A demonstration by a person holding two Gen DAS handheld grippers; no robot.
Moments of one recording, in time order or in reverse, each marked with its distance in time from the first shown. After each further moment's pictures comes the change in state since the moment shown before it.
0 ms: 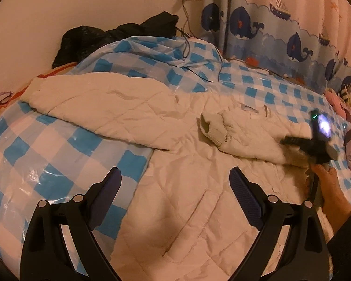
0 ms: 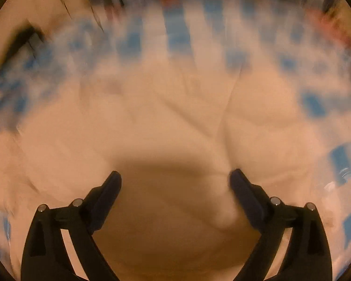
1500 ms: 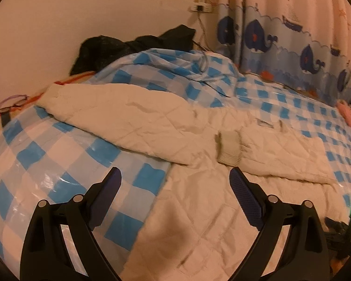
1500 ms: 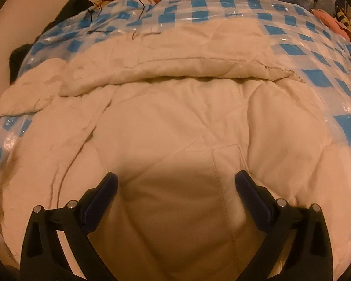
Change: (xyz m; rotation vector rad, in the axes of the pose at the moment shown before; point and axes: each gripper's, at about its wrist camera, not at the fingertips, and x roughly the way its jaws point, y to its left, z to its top) left arm -0.005 0.020 0.009 -0.042 -0.093 0.112; right arm -0.086 -0.007 -0.166 -0.133 -0.069 0.106
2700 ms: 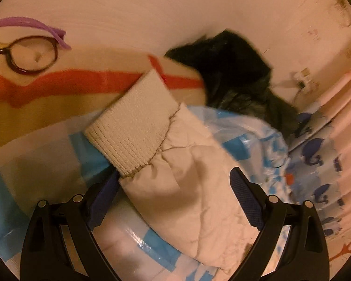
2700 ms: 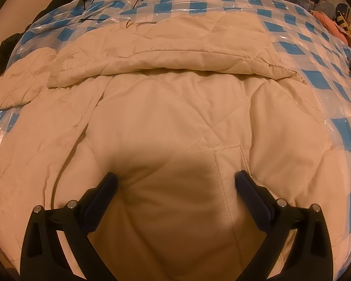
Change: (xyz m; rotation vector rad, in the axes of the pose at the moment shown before) left arm 0.173 0.311 0.112 -0.720 0.110 -0.109; right arm 0.006 0.004 -0.001 -0.007 0.046 -0.073
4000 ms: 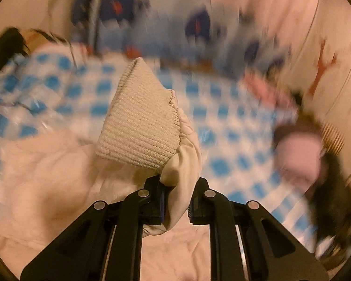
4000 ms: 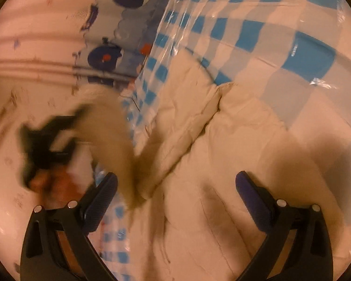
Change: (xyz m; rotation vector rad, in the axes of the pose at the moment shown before) left arm 0.045 -0.498 -0.488 0.942 0.343 -0.381; right arm -0.060 -0.160 -0.023 0.842 -0.228 0.675
